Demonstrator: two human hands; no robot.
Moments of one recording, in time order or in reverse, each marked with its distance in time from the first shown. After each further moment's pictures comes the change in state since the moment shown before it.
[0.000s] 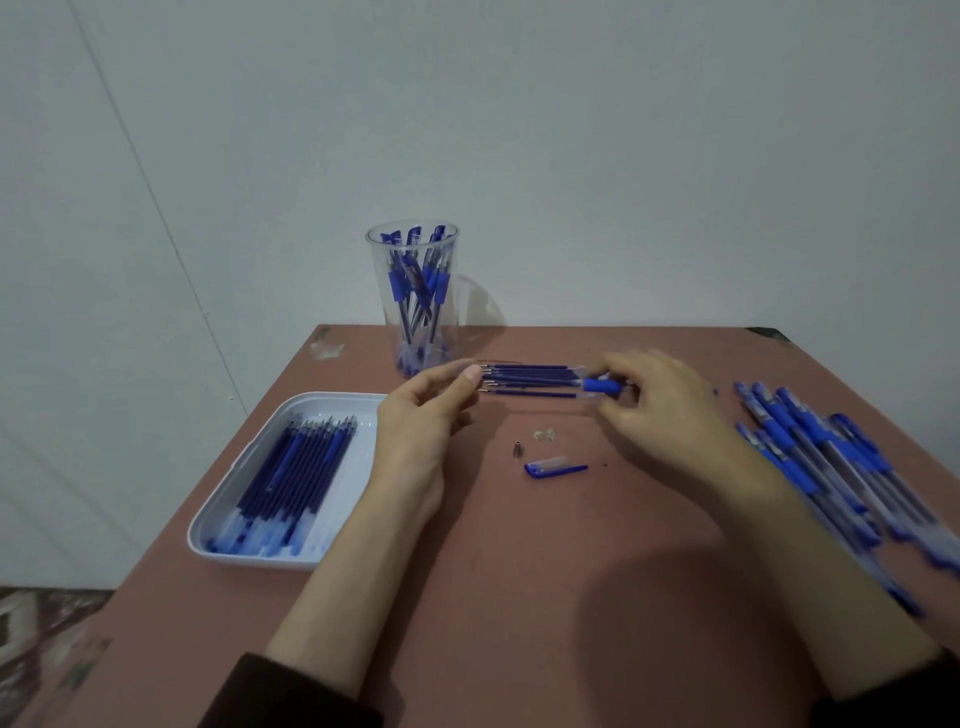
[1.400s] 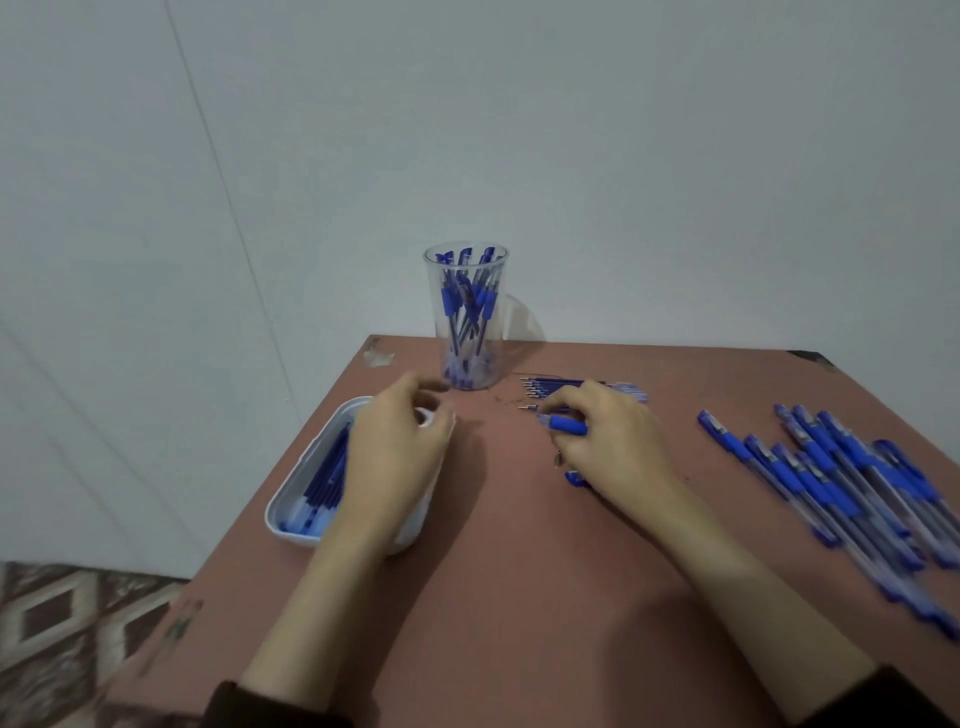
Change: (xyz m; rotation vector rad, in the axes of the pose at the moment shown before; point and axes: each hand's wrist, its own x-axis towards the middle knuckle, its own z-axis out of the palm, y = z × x) left_hand -0.016 0.028 -0.056 0.936 0.160 0.432; right_hand -0.004 -0.053 0.042 0.073 -0.004 -0.059
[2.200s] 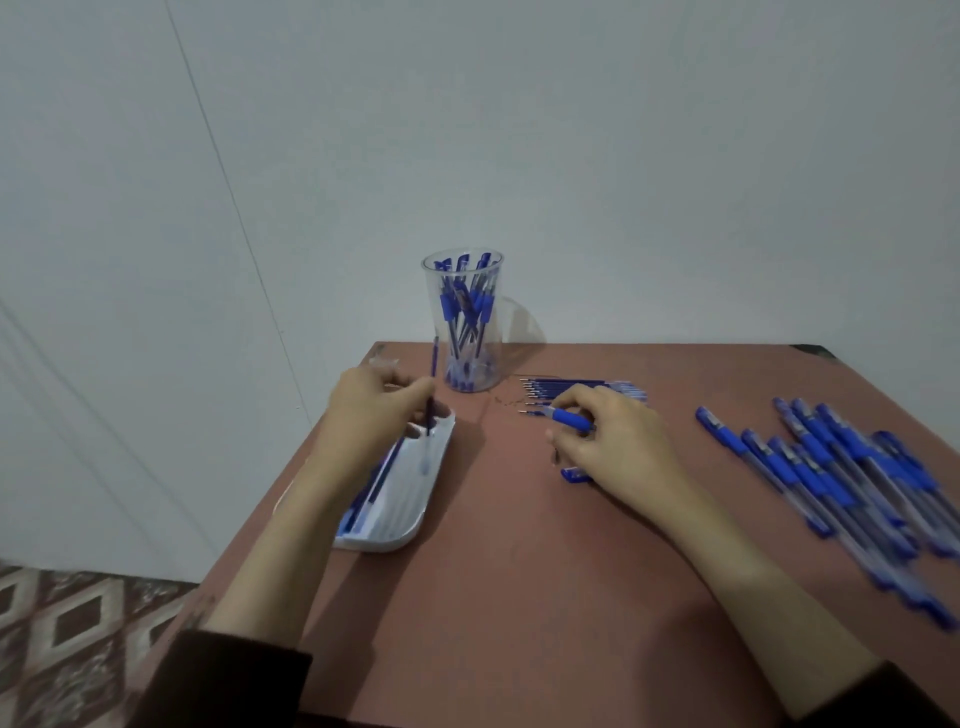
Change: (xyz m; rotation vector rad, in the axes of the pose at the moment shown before) left_hand 0.017 0.017 -0.028 -0.283 -0.180 -0.259; right_hand -0.008 0.007 -0.010 0.088 -0.078 0.070
